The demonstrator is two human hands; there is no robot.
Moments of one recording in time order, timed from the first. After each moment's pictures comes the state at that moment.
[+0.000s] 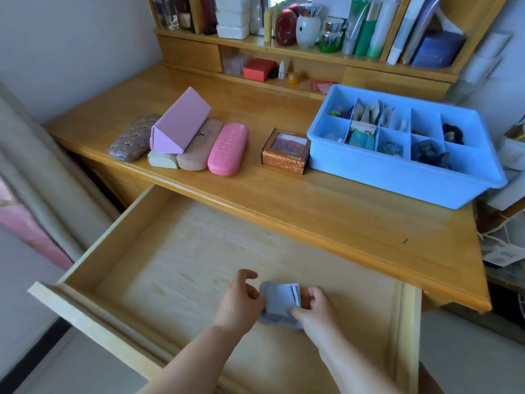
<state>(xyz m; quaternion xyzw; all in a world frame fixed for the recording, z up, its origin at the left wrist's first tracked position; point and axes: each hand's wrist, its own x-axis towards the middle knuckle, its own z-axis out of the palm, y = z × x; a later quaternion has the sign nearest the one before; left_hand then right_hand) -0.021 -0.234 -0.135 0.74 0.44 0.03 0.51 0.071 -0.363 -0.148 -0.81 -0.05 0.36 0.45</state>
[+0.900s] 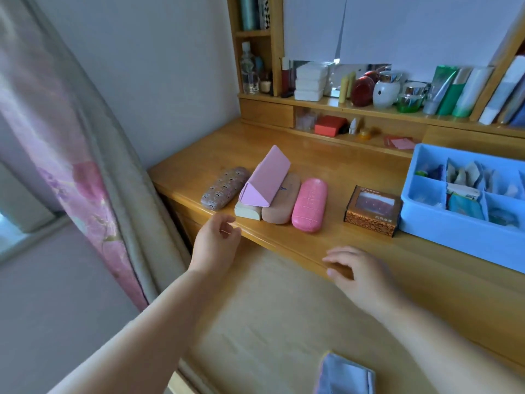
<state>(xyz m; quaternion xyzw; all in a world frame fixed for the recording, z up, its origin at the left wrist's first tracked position) -0.044 -0.018 -0.022 0.76 0.45 0.33 0.33 0.123 -0.232 -0.021 -0.81 -0.49 0.10 0.30</state>
